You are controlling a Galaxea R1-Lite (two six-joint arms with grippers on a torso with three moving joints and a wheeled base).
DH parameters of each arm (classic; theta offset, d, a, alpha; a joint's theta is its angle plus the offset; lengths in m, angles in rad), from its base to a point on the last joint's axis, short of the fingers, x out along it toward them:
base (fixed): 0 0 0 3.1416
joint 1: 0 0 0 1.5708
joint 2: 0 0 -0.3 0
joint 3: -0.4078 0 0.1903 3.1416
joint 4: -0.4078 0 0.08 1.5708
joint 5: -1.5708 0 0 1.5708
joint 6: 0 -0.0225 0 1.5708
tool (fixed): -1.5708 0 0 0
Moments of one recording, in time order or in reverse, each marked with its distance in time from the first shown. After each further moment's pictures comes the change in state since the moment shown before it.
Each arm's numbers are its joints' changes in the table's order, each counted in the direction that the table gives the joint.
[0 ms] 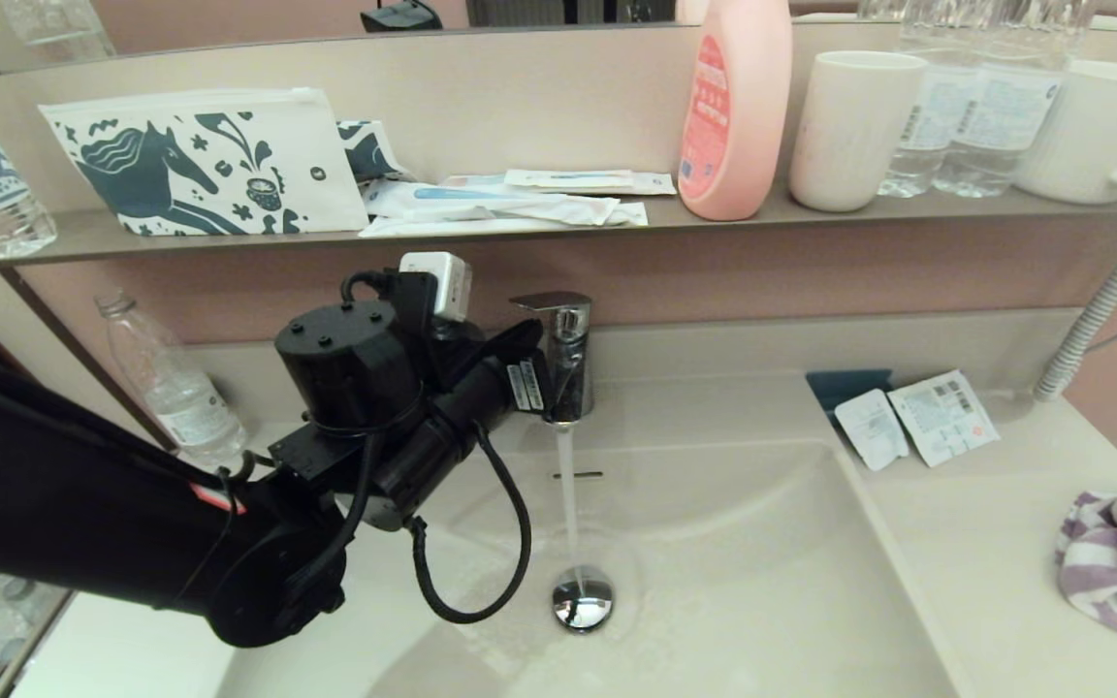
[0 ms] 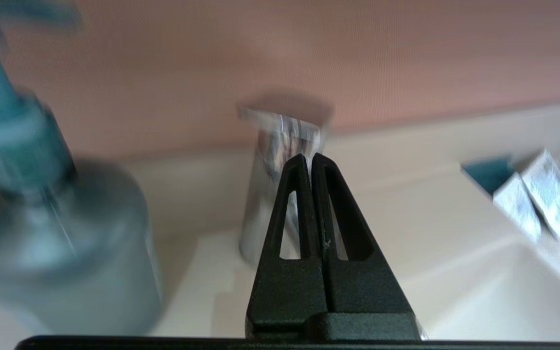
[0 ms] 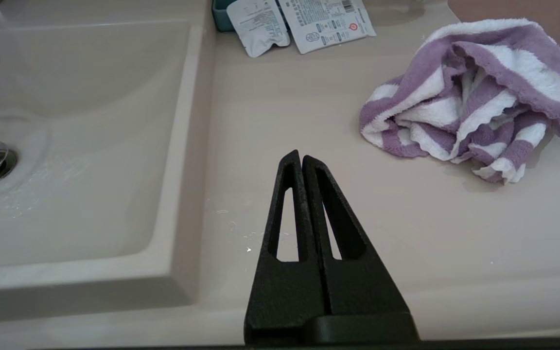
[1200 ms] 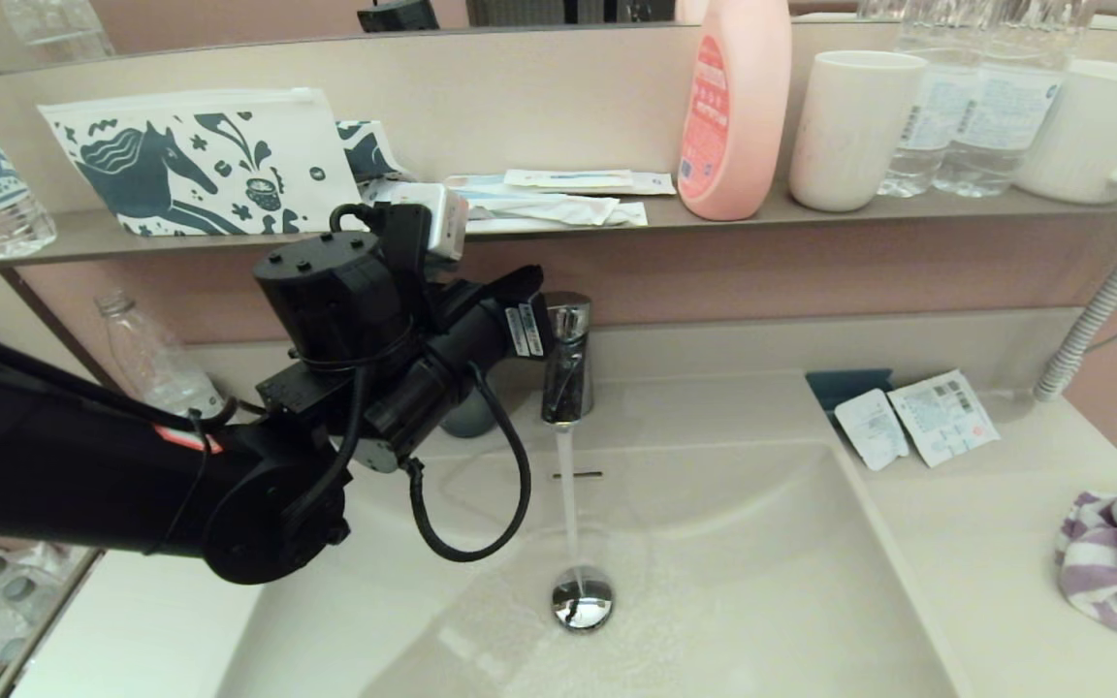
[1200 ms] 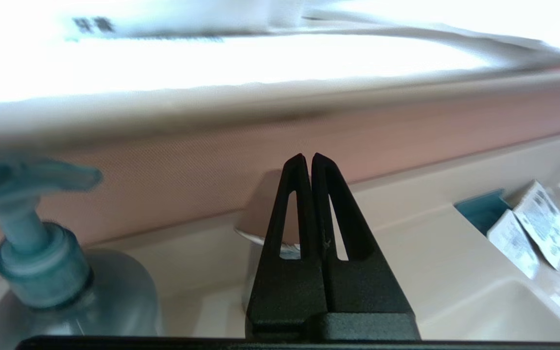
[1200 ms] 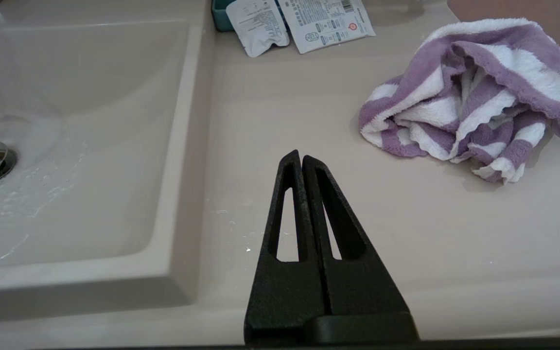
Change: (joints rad) left arm -0.025 -0.019 -0.163 -0.111 0.041 -0.049; right arm 0.000 0.000 0.000 0.000 0.000 0.000
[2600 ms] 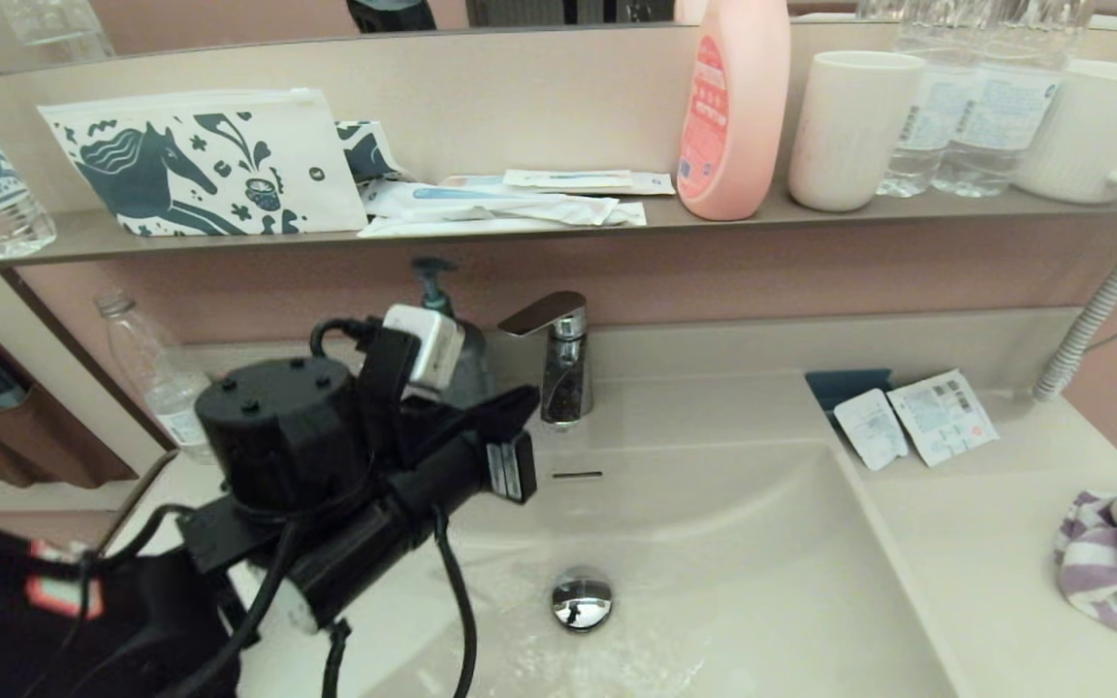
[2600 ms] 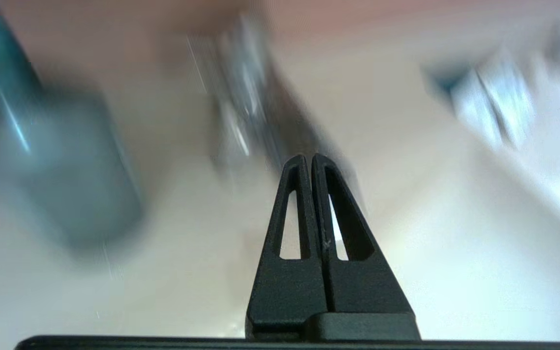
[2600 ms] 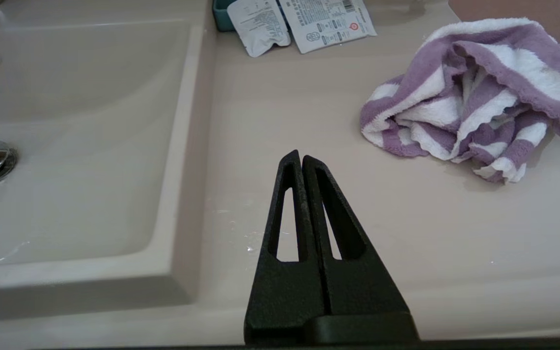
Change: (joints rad) left arm 0.109 -0.153 0.391 0.017 -0.027 0.007; right arm 0.000 0.000 0.000 0.000 0.000 0.000
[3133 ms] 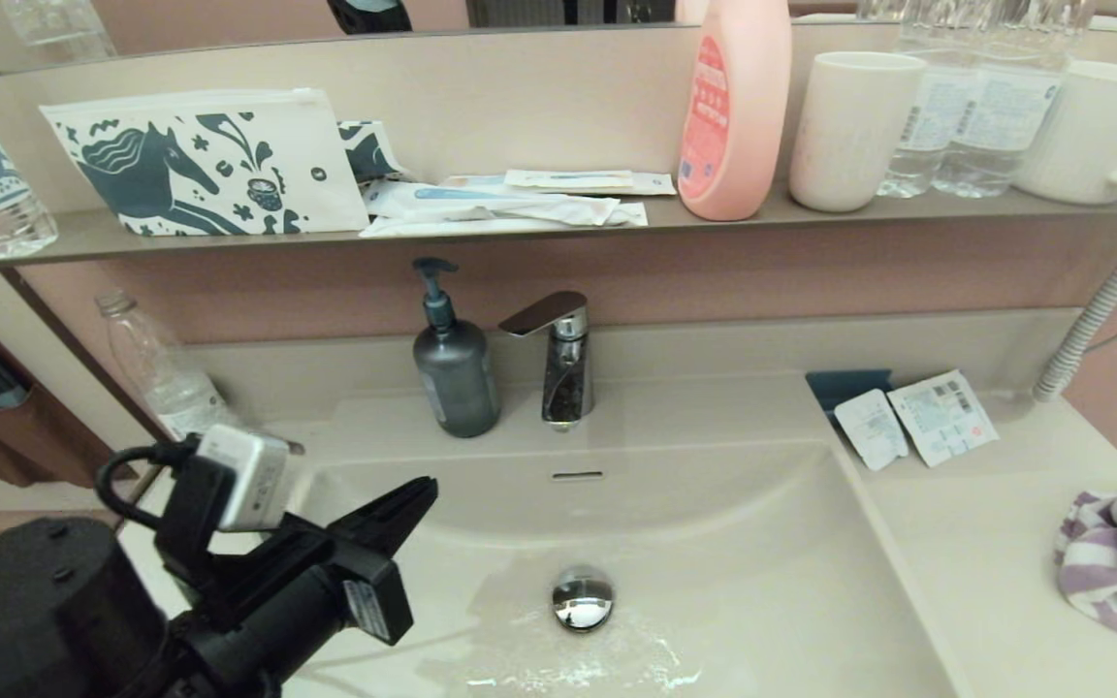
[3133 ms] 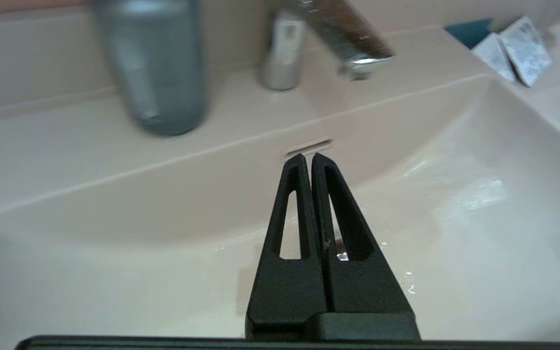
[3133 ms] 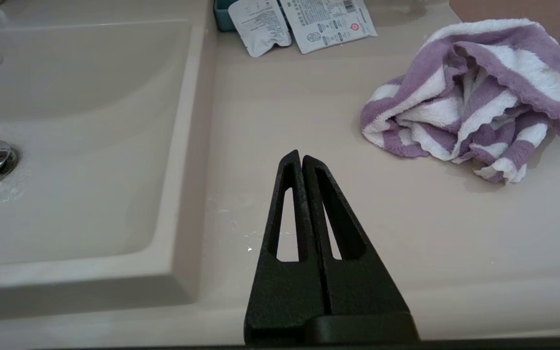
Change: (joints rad) left arm 0.006 -0.254 0.396 0.126 -0.081 0.019; right arm 0.000 0.000 0.000 0.000 -0.001 0.000
